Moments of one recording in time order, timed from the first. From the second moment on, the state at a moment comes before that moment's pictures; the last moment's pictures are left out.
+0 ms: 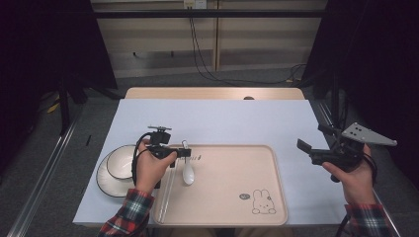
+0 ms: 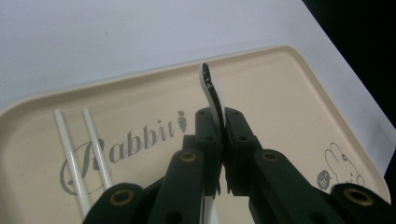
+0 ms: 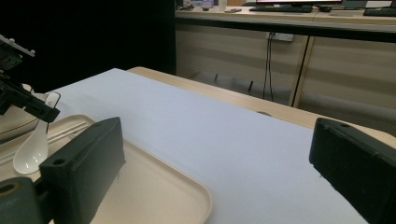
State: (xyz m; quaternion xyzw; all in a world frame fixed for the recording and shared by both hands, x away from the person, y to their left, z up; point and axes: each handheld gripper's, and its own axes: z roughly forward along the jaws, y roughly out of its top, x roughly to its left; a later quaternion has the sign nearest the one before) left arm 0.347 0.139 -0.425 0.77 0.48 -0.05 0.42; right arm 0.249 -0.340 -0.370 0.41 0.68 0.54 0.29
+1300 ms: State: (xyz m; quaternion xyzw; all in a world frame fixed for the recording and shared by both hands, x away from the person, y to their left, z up) left arm 0.362 0.130 -0.472 0.75 0.52 -0.04 0.39; right arm 0.250 -0.339 -0.374 0.41 0.68 0.54 0.29
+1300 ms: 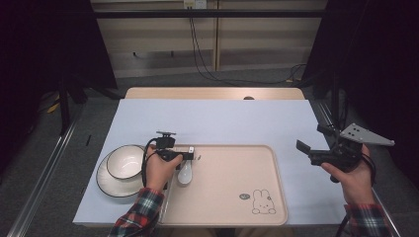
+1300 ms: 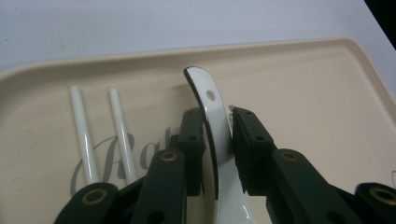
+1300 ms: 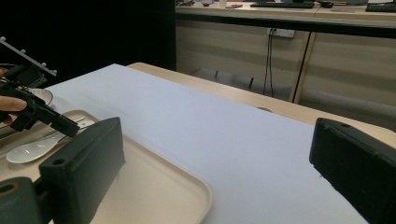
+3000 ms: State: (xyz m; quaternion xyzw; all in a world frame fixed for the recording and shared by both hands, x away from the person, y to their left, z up) left arm 0.352 0.176 -0.408 0.77 0.49 0.06 0.41; right arm 0.251 -0.340 -0.373 0.41 0.68 0.54 0.29
